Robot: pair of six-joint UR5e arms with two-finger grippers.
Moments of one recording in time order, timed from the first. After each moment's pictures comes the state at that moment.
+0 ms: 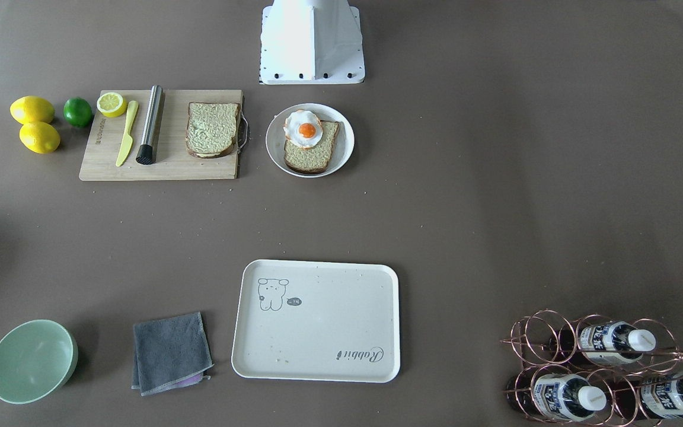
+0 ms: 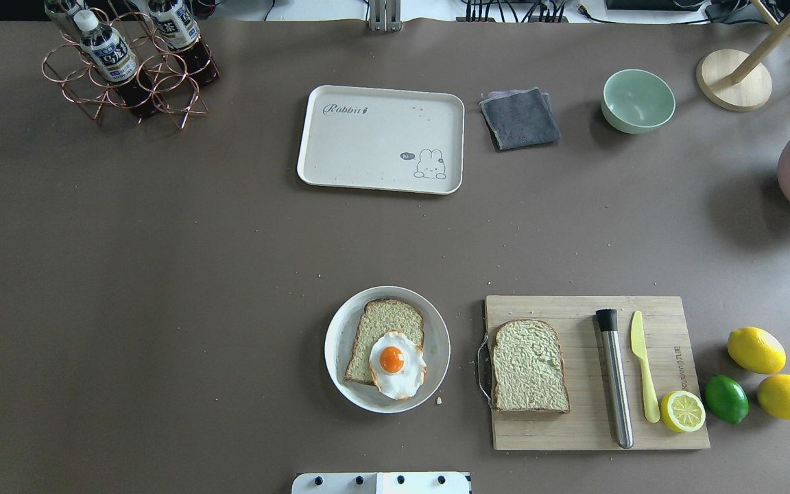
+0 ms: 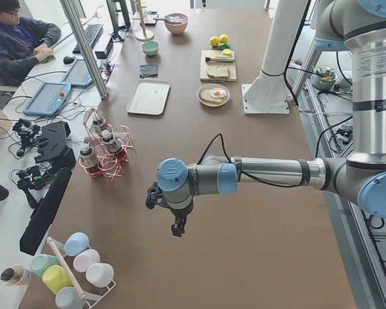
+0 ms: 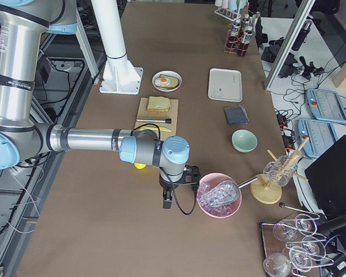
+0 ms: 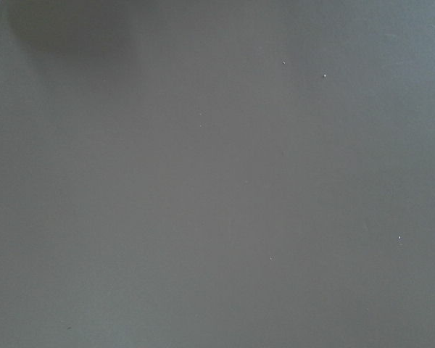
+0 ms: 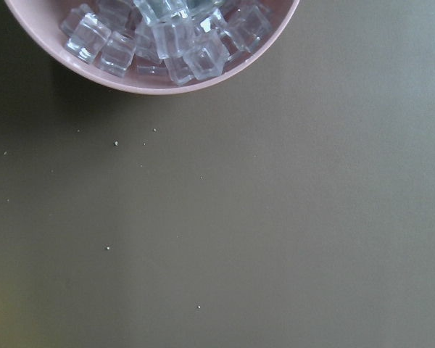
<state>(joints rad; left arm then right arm) -1.57 -1.44 -1.72 -1.46 -2.36 0.31 1.56 -1.79 1.80 -1.69 2.26 -0.08</state>
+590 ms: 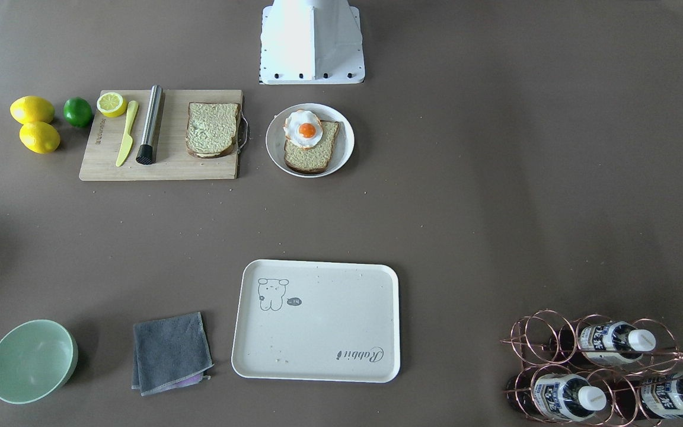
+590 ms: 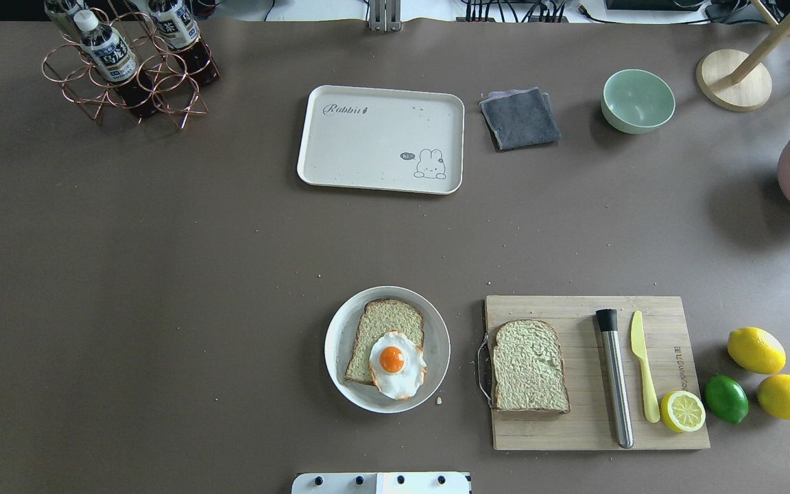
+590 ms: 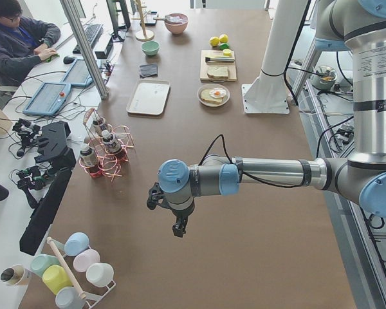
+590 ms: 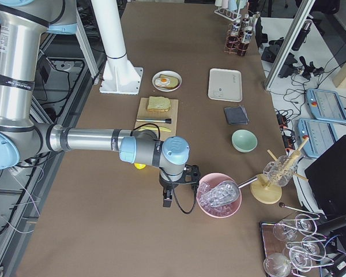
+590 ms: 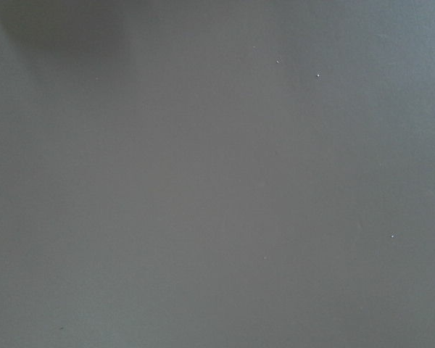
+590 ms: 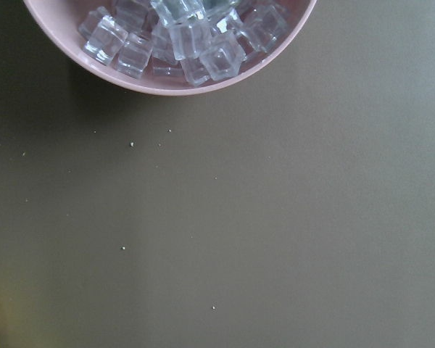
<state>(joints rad) -1.58 -1.44 -1.72 -1.47 -2.37 0.31 1.56 -1.79 1.80 -1.69 2.28 -0.08</state>
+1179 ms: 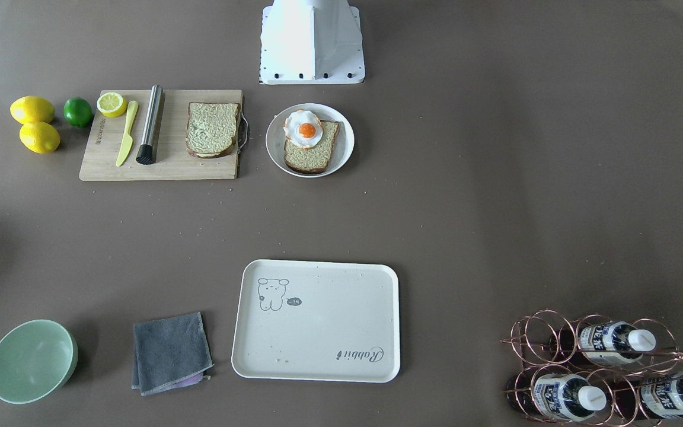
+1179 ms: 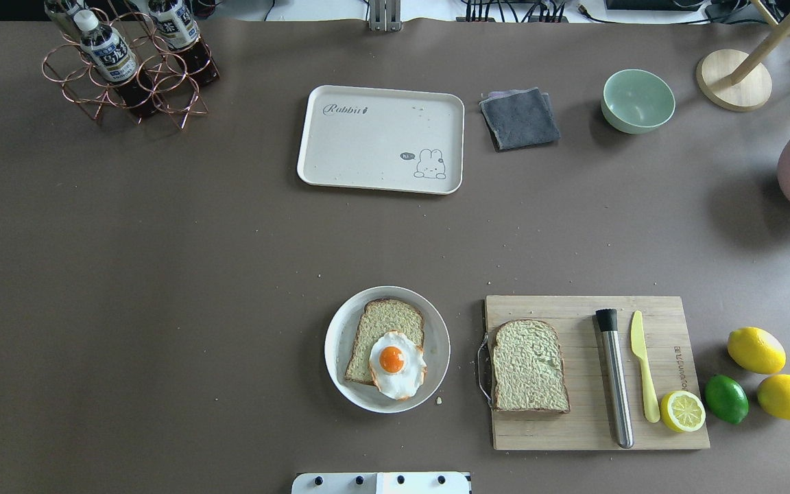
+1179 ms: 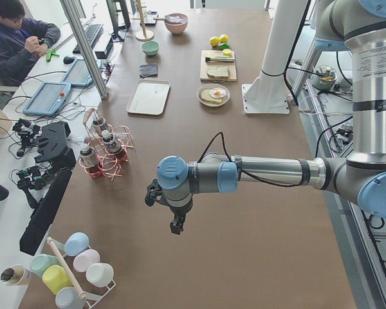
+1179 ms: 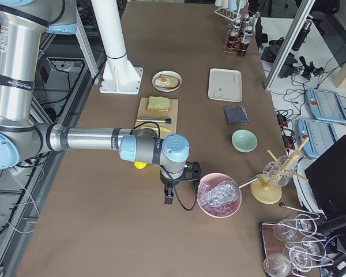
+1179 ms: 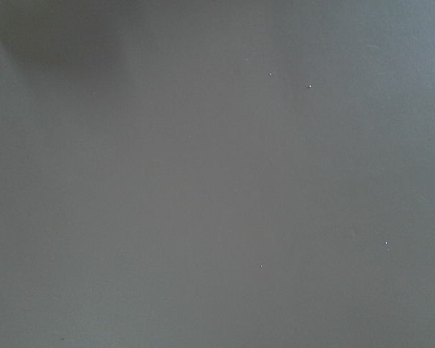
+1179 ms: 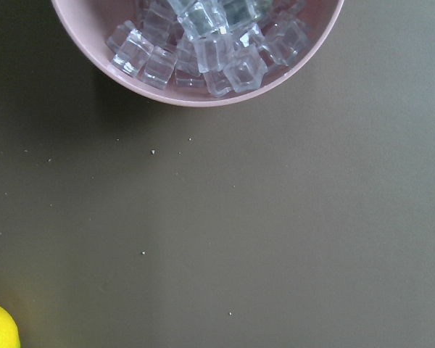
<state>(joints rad) -1.58 -1.44 -1.73 -1.48 -2.37 0.31 1.56 -1.79 1.81 -1.68 2.33 -0.08</state>
